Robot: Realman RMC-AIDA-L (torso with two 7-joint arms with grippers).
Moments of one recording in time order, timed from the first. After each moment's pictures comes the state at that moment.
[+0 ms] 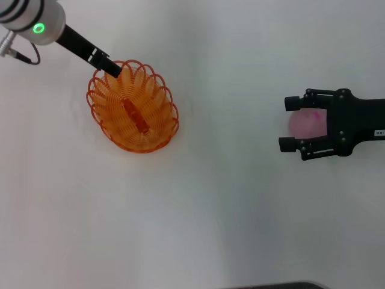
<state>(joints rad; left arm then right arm) -0.99 -2.11 1.00 0.74 2.85 1.17 -2.40 0.46 2.06 -0.46 -0.75 -2.24 -1.83 1.27</state>
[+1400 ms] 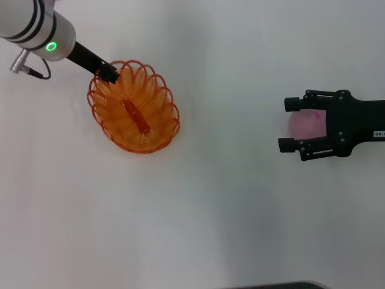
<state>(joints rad) -0.99 -2.12 1.02 0.64 2.83 1.05 -2.40 0.46 2.06 -0.46 -0.74 -2.24 -1.82 1.26</state>
